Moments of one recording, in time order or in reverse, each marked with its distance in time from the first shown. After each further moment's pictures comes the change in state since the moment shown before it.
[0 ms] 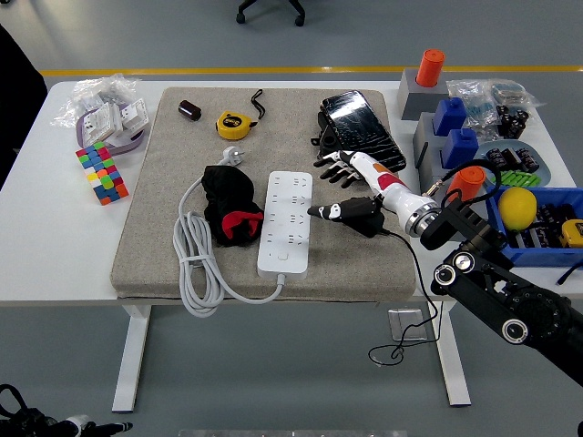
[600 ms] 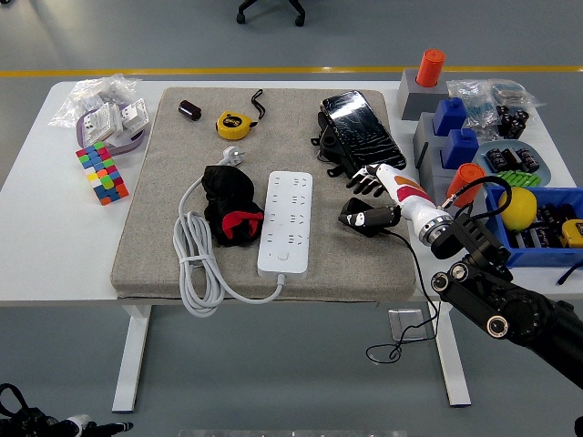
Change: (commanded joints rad) left arm -0.001 0.000 -0.005 -0.002 0.009 -0.003 0.003; right arm 0.053 0.045 -0.107 -0.365 -0.021 -0.182 0.102
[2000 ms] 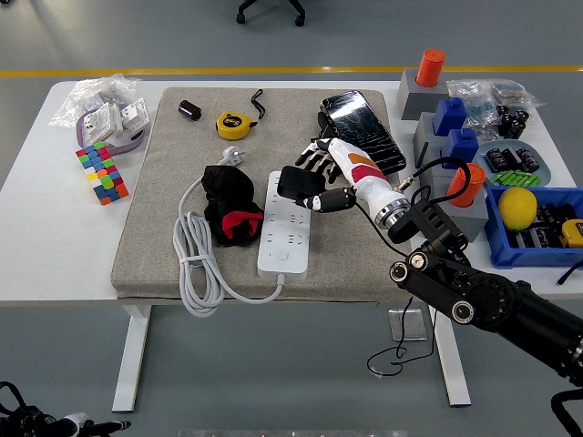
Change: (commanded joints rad) left arm -0.005 0.006 -0.003 -0.001 0.007 0.000 0.002; right arm 0.101 0.061 -0.146 0.038 0.104 -0.127 0.058
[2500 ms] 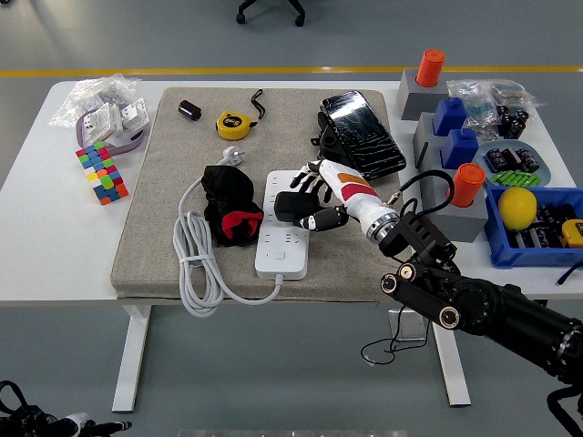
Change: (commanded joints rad) left arm 0.000 -0.002 -0.007 -0.002 0.014 -0.004 0.005; right arm 0.044 0.053 -0.123 -0.087 0.084 -0.033 0.022
